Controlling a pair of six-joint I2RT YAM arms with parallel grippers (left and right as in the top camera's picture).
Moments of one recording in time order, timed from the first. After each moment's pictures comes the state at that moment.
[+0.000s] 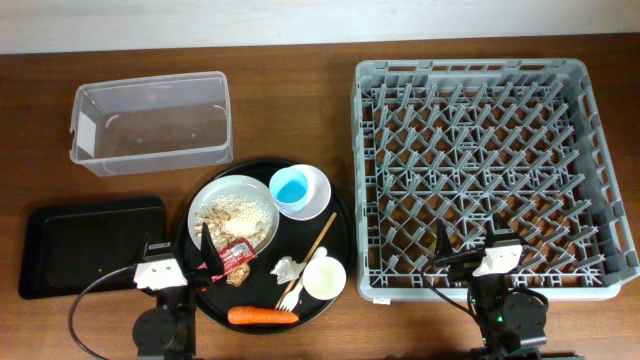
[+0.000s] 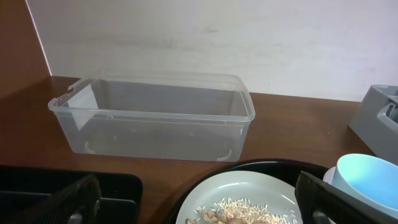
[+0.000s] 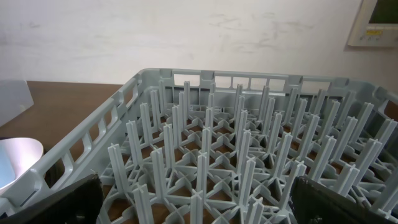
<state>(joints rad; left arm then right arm) -0.03 0.02 0.02 -0.07 -0.15 -0.07 0.09 0.01 0.01 -0.08 0.01 0.00</state>
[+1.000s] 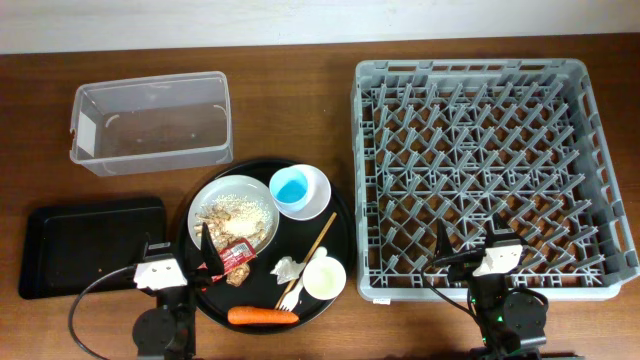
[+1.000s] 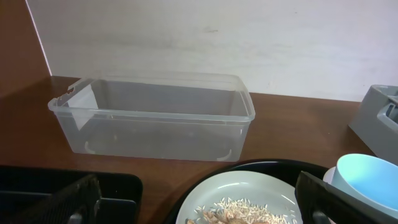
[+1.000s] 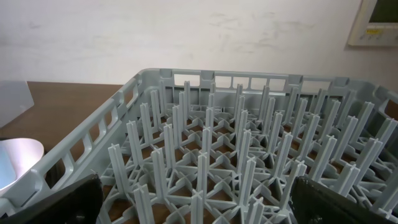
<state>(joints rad) -0.03 0.02 0.02 -0.07 -0.15 -0.07 0.09 0.01 0.01 -0.08 0.01 0.00</state>
